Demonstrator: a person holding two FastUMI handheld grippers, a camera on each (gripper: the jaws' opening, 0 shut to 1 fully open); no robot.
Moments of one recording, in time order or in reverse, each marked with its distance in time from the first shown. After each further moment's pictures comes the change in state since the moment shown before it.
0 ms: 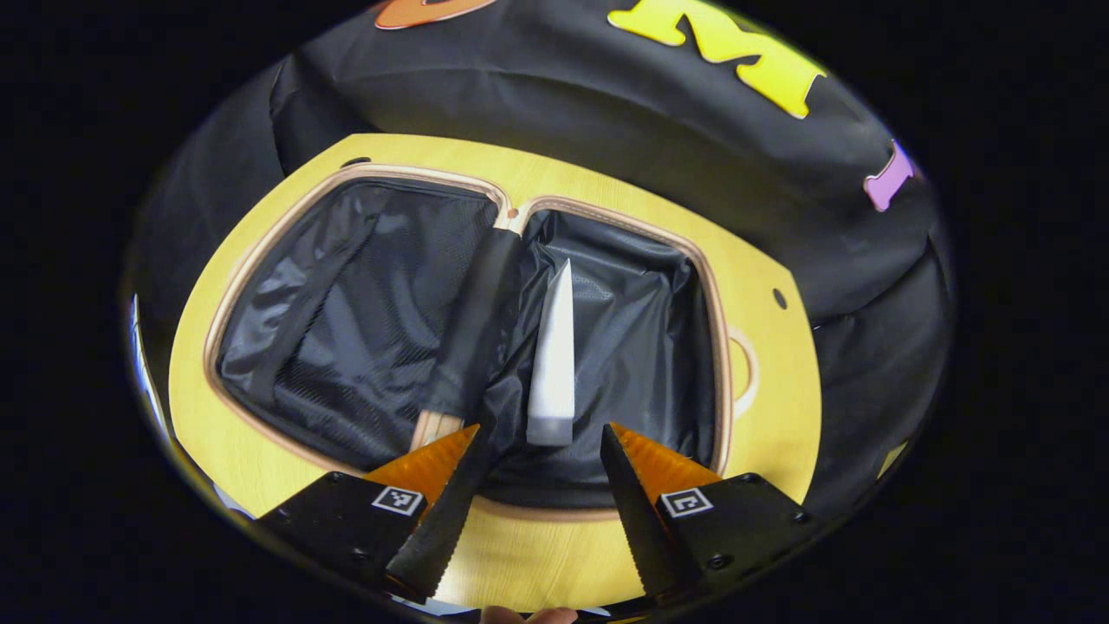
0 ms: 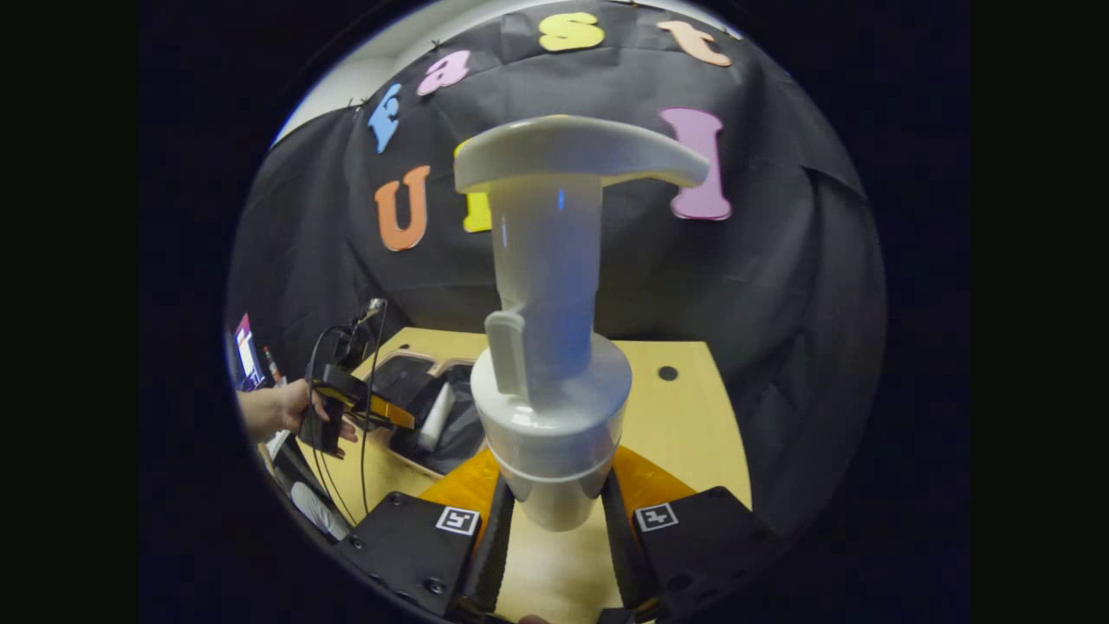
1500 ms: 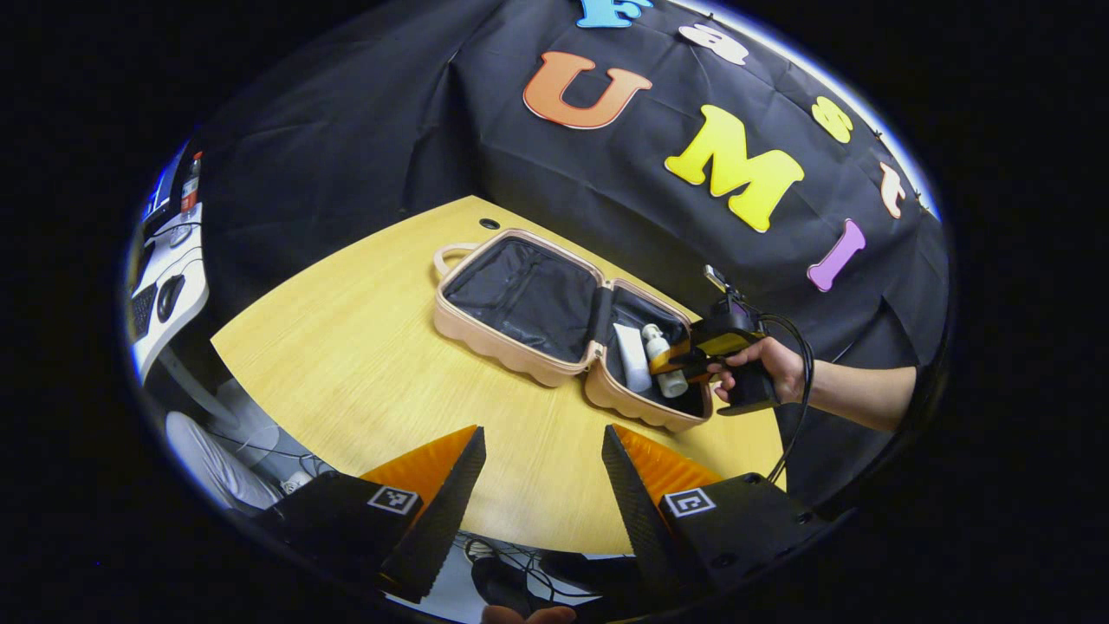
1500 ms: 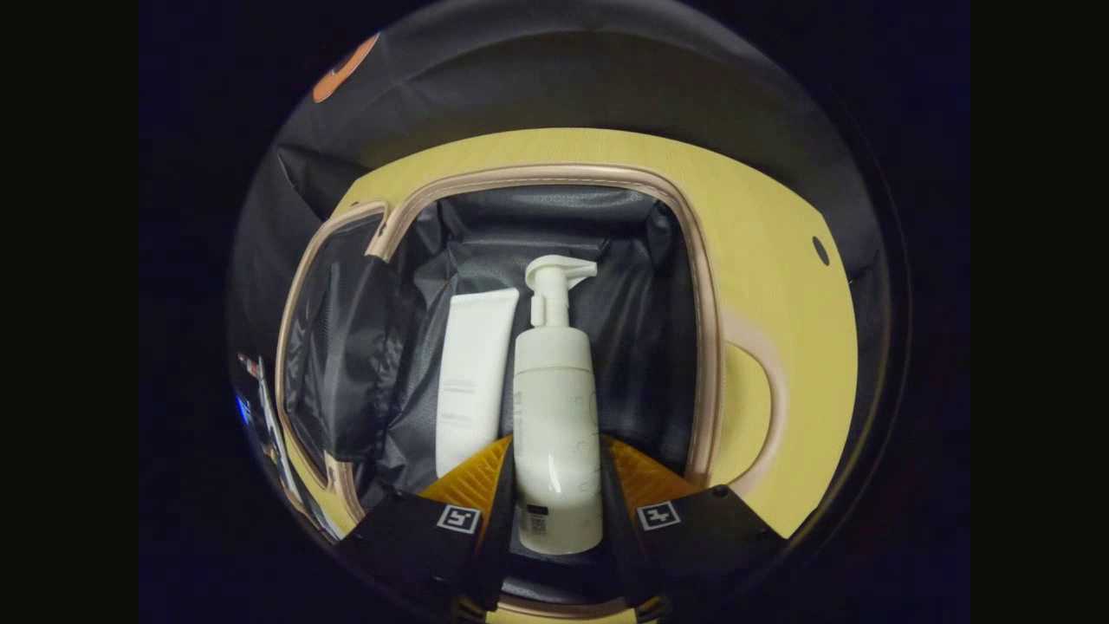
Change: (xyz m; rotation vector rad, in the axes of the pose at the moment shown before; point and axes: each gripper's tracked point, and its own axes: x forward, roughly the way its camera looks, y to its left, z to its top) left arm -0.172 0.133 -0.096 -0.143 -0.361 0.002; right arm 0.301 0.141 -0.152 0.058 0.728 -0.110
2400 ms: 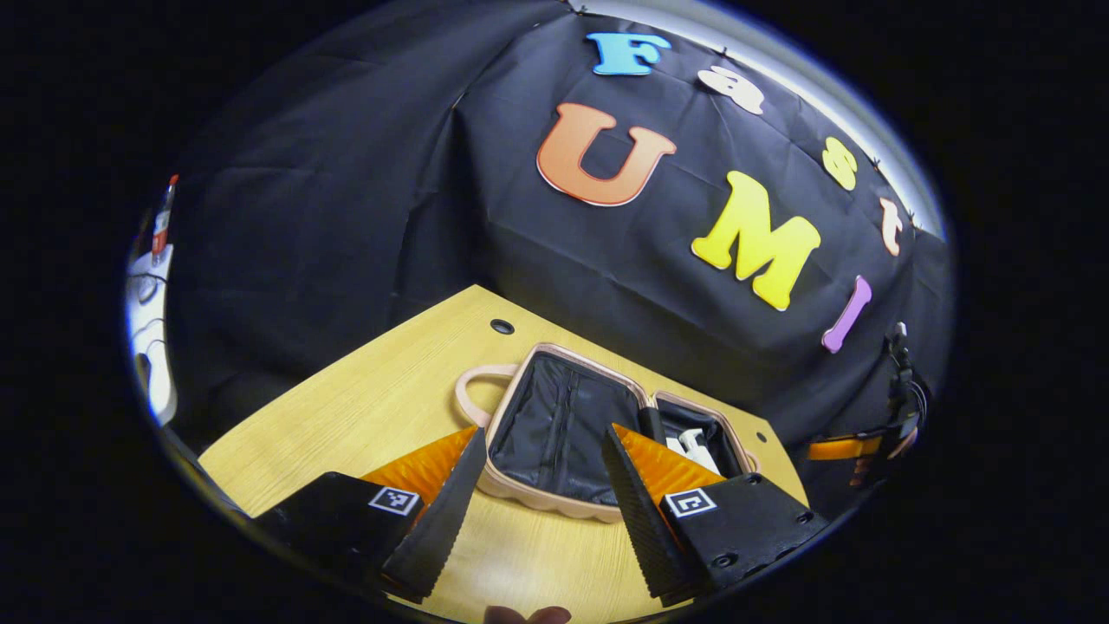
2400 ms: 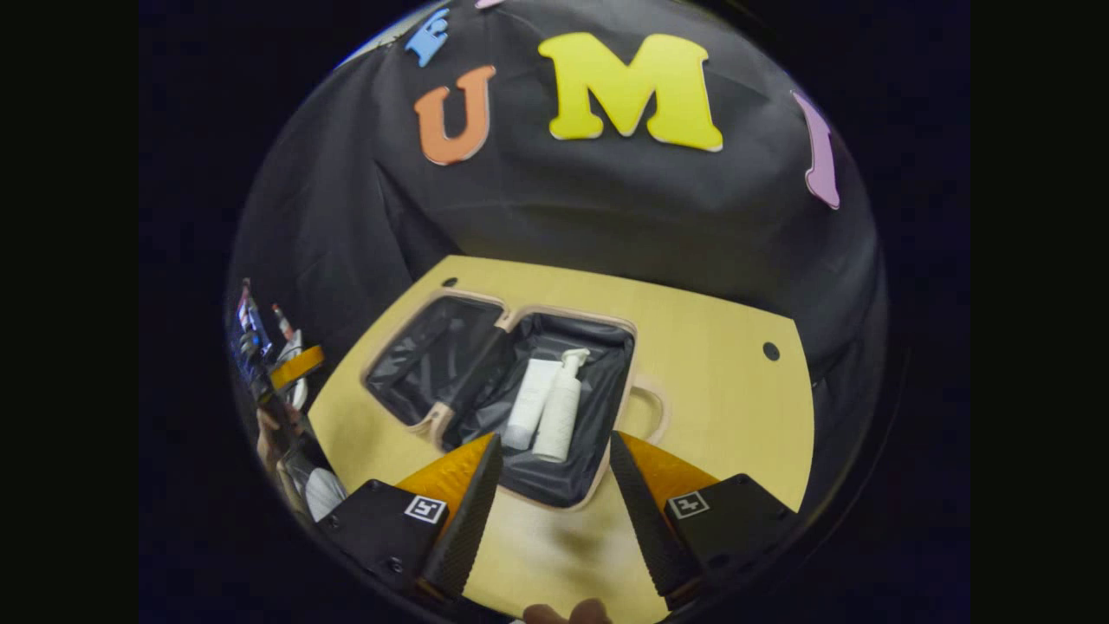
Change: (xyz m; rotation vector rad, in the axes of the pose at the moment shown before) left arm 0.110 0.094 0.151 -0.040 -0.286 -0.131; right arm -0.238 -0.019 -0.034 -0.202 -0.470 0.180
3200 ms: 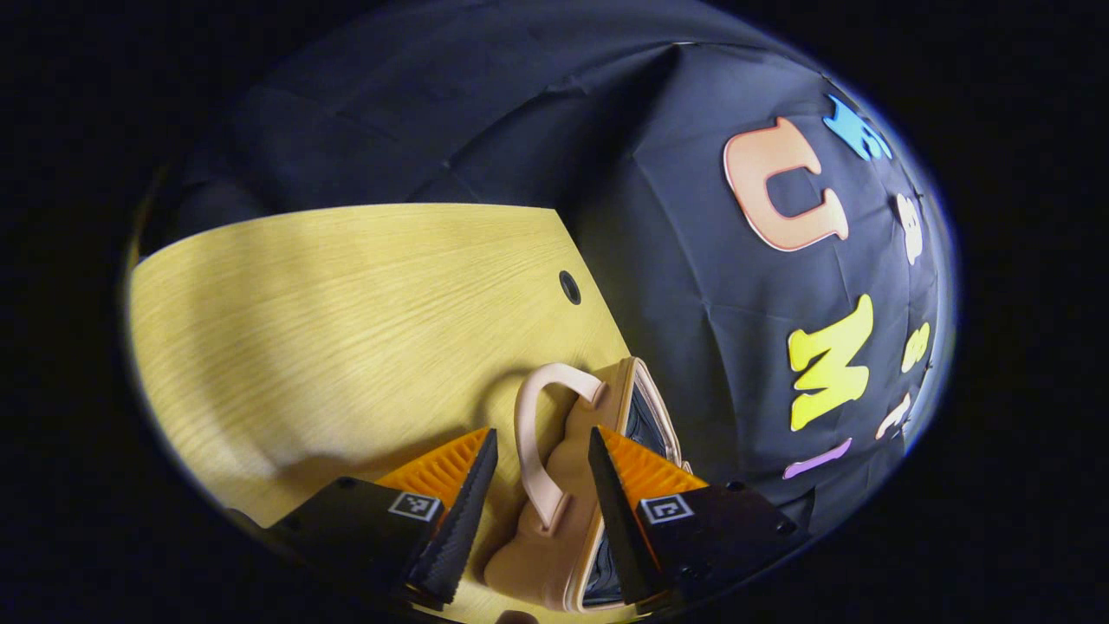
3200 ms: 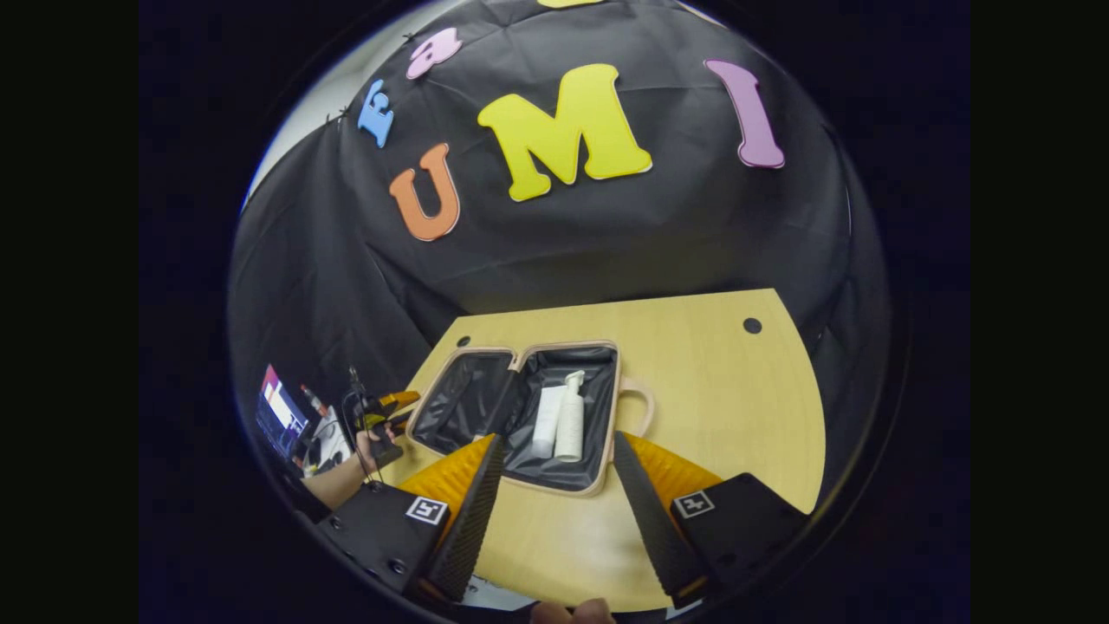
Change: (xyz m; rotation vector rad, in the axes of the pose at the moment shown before) left arm 0.164 0.074 -0.041 -0.571 0.195 -0.040; right arm -0.079 -0.021 0.020 0.248 -0.095 0.006
